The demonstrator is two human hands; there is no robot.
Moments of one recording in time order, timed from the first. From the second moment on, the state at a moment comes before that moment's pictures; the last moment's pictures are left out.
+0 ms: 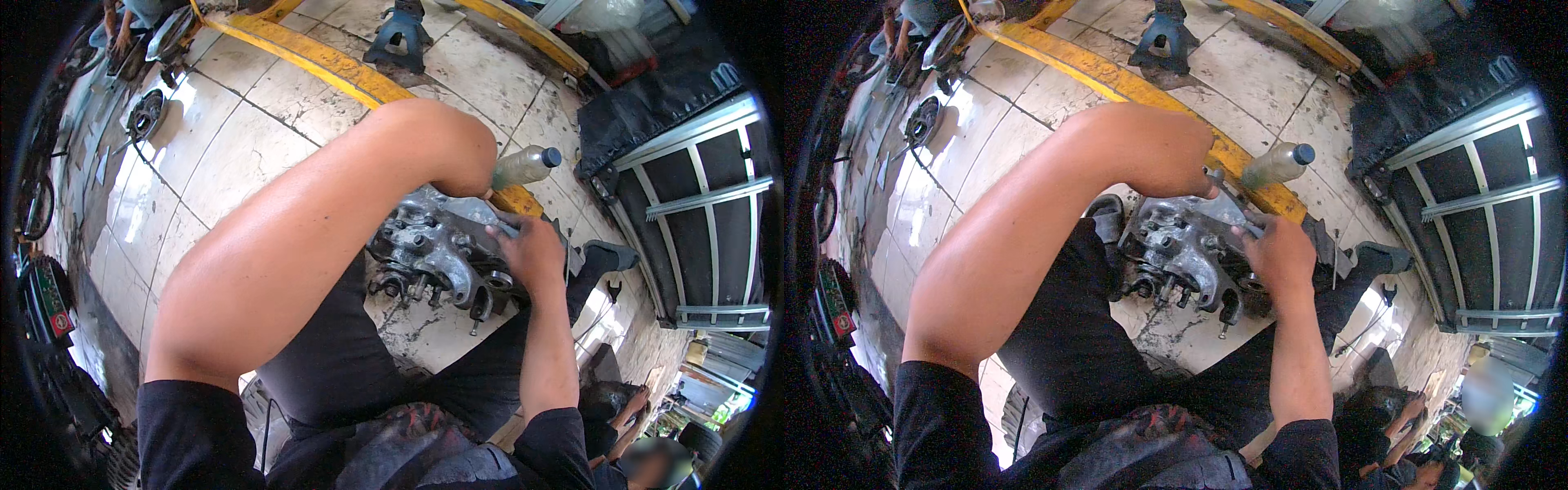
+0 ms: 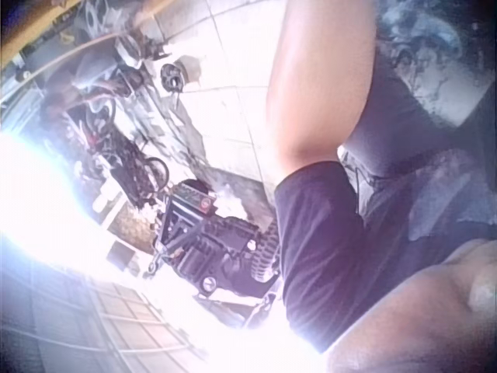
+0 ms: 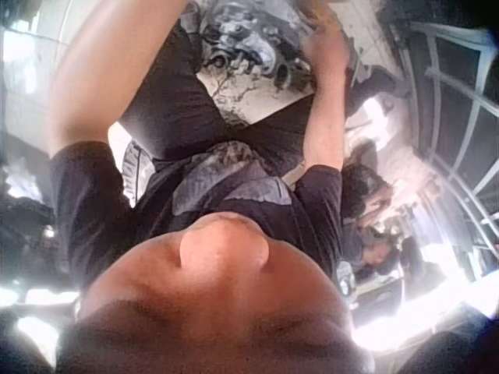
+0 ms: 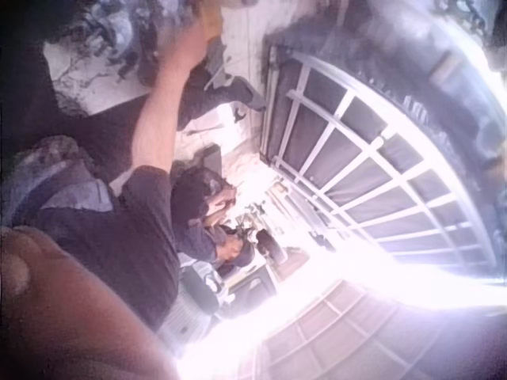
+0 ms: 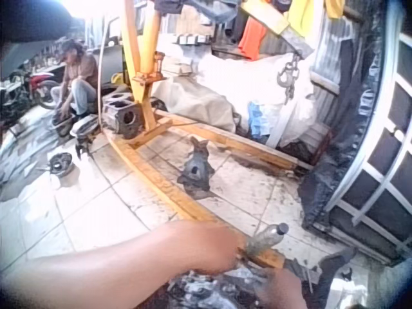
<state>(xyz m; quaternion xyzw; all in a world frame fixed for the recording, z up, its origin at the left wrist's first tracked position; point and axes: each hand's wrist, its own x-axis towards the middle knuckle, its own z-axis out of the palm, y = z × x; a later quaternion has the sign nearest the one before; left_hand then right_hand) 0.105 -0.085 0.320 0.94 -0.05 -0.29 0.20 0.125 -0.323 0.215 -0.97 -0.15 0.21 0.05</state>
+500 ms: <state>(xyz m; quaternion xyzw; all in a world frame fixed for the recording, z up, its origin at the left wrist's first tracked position) 0.112 -0.081 0.311 0.93 -0.09 -0.31 0.18 0.130 -0.280 0.182 -0.95 -0.25 0.18 0.02</state>
